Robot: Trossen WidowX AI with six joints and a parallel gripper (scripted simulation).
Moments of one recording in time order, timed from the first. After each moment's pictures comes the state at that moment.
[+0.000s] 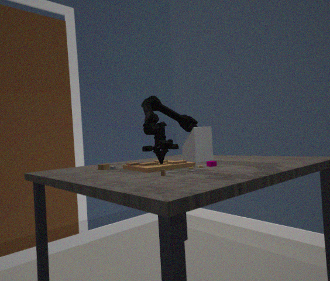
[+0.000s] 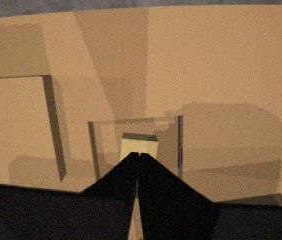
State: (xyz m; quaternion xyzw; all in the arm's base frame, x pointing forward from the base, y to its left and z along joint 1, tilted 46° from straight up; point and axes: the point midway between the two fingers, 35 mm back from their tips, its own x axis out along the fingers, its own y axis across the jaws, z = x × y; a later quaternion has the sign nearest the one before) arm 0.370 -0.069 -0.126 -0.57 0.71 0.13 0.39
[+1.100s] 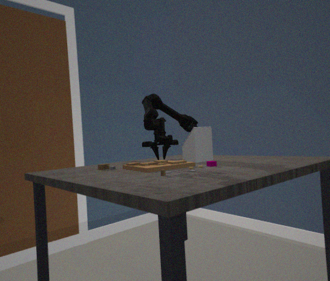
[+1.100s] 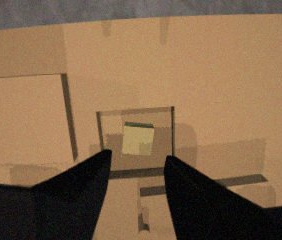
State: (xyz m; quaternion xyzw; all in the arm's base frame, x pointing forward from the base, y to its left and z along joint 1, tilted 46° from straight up) arm 0.372 -0.052 -0.110 -0.57 0.71 0.13 0.39
